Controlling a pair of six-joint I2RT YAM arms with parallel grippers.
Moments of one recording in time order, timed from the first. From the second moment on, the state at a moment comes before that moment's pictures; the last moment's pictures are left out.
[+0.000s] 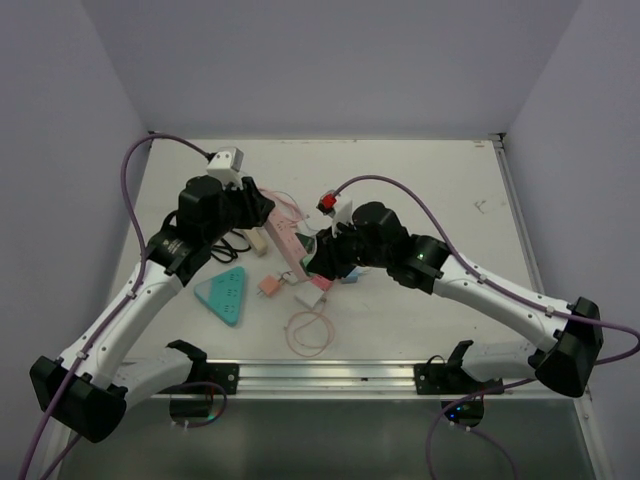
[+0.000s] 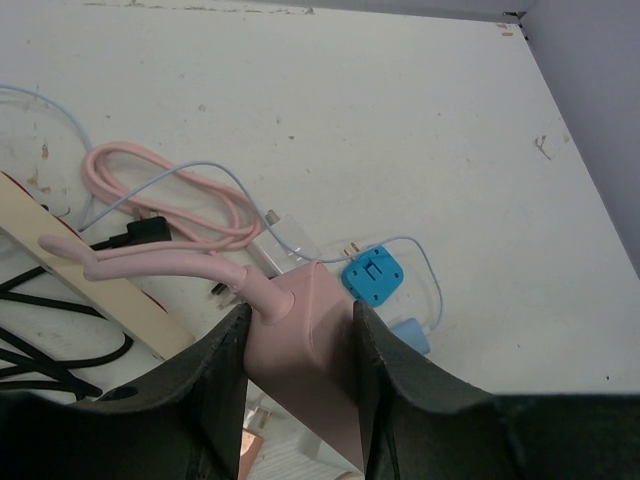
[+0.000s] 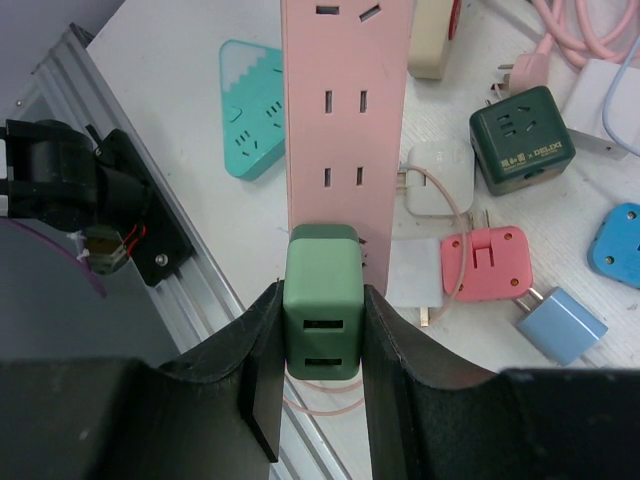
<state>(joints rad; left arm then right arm) -0.43 1.05 1.02 -0.34 -0.03 -0.39 0.92 1.26 1.10 -0.38 -0.17 0.31</state>
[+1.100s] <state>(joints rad) -0.36 0.98 0.95 -0.39 0.02 -0.39 0.88 1.39 1.15 -0.45 -0.09 0.38</state>
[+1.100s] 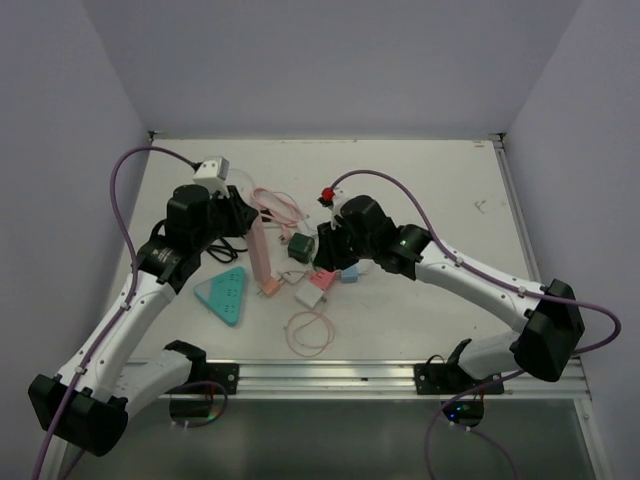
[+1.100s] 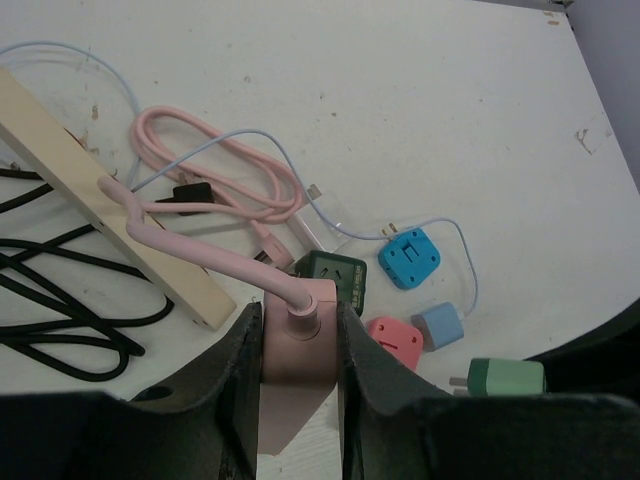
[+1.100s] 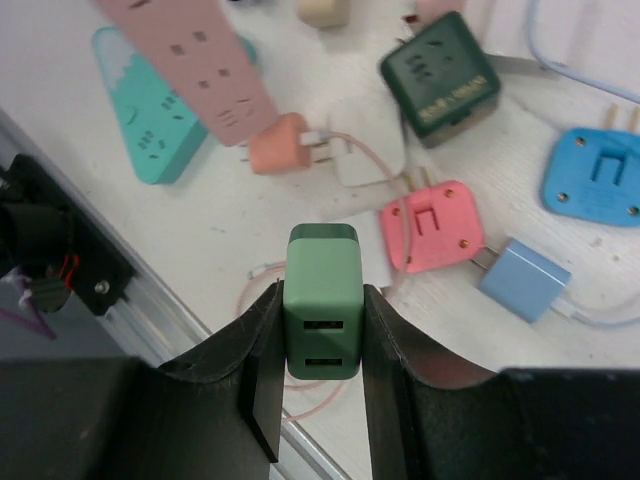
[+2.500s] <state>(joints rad) -0.08 1.40 1.03 -0.02 0.13 -0.66 0.66 0.80 0.95 -0.54 0.09 0.43</state>
